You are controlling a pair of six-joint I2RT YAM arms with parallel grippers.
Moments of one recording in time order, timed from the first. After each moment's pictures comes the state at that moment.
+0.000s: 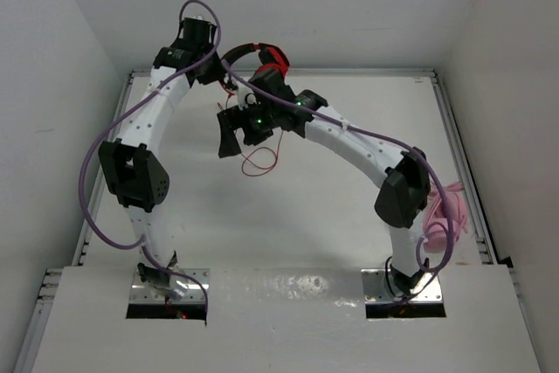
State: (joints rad) left arm -0.22 1.93 2.02 -0.81 -0.10 -0.53; right arm 0.79 2.00 1.92 -0.63 -0.41 0.31
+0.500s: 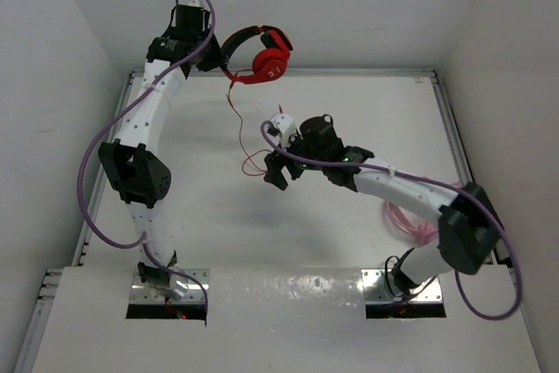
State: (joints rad) left arm -0.19 1.97 2.18 -0.84 0.03 -0.53; right arm 0.76 1.45 1.03 -0.14 -0.28 -0.06
